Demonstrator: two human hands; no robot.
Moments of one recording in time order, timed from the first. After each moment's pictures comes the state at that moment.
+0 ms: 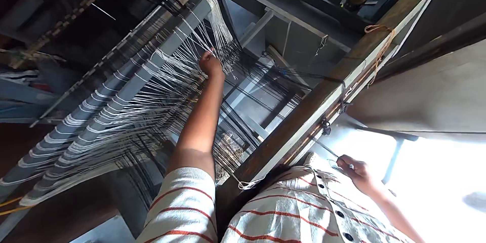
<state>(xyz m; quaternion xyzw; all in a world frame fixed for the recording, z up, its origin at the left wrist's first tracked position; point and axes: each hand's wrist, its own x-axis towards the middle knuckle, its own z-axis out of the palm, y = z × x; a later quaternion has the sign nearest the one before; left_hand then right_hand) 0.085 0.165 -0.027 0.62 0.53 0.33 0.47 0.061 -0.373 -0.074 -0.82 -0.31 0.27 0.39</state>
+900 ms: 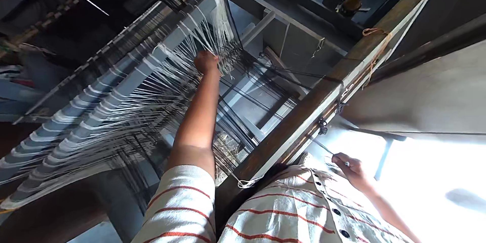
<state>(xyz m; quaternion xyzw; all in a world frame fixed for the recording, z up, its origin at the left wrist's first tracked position) 0.084 0.179 -0.027 0.57 0.56 0.29 0.53 0.063 -0.371 -0.072 -0.83 -0.30 0.27 0.39</state>
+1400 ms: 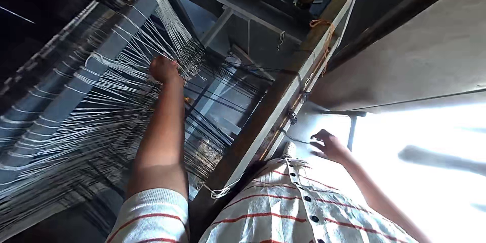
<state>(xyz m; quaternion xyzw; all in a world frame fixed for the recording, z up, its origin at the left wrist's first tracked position) 0.080 0.177 -0.031 0.57 0.54 0.33 0.52 0.102 -0.386 -0.085 -0.87 -0.22 0.39 0.19</state>
